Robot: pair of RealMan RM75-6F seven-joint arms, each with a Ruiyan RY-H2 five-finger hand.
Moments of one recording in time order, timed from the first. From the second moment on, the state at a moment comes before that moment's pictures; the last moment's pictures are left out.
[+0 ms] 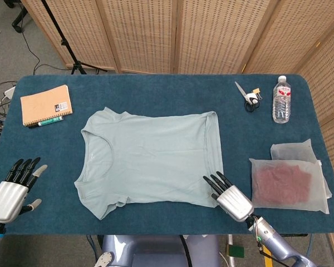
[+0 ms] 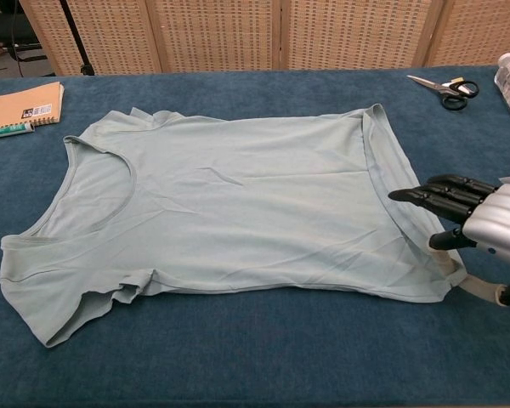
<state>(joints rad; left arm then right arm) -0.13 -1.26 0.05 -1.28 1.76 1.55 -0.04 0.39 -1.53 -0.11 -1.23 -1.84 1.29 -0.20</state>
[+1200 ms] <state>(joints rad) -0.26 -1.76 0.17 -0.55 1.91 1.63 -0.30 0.39 -1.52 -0.11 -1.25 -1.82 1.31 -0.20</state>
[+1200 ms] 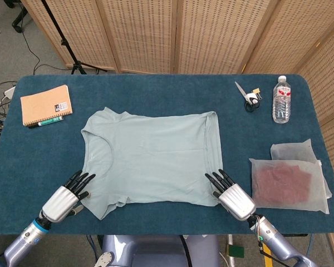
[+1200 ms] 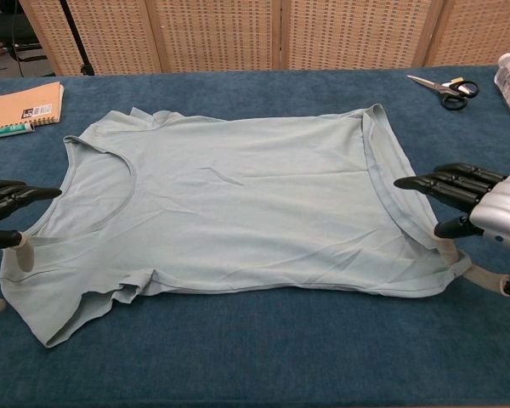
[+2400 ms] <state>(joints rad) -0.26 -1.86 0.23 -0.39 1.87 1.66 -0.35 0.39 -1.51 -0.11 -1.25 -1.82 1.31 -0.20</state>
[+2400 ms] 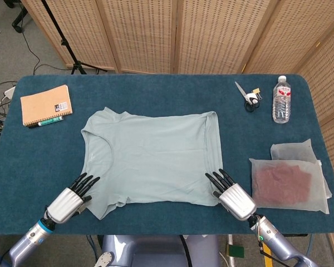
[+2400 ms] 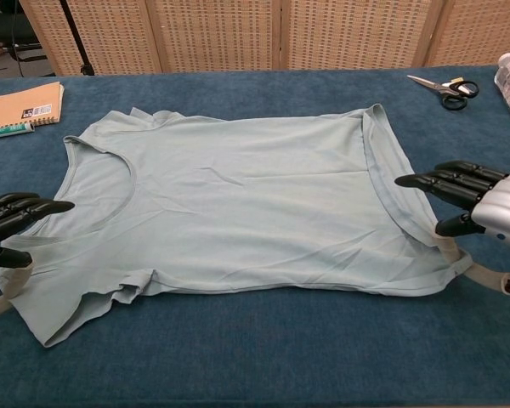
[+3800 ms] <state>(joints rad) -0.25 -1.63 0.32 -0.69 1.95 1.75 -0.31 0.42 -1.38 -0.22 -1.38 -1.98 1.40 -0.02</state>
